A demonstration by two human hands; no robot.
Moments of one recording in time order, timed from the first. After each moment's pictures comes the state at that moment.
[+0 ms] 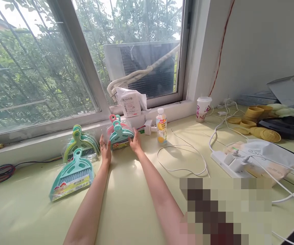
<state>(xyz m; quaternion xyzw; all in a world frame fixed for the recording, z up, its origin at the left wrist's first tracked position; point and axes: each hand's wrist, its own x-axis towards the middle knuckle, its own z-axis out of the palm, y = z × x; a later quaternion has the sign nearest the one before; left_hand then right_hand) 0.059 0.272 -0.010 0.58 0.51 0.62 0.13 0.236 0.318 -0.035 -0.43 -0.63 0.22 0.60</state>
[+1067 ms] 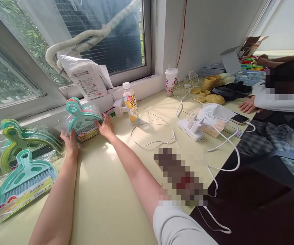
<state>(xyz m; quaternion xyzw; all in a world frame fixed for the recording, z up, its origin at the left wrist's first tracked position) 0.059 0.306 -0.024 0.56 0.53 0.63 0.11 0.231 0.324 -0.032 -0.57 -0.58 0.18 0.56</state>
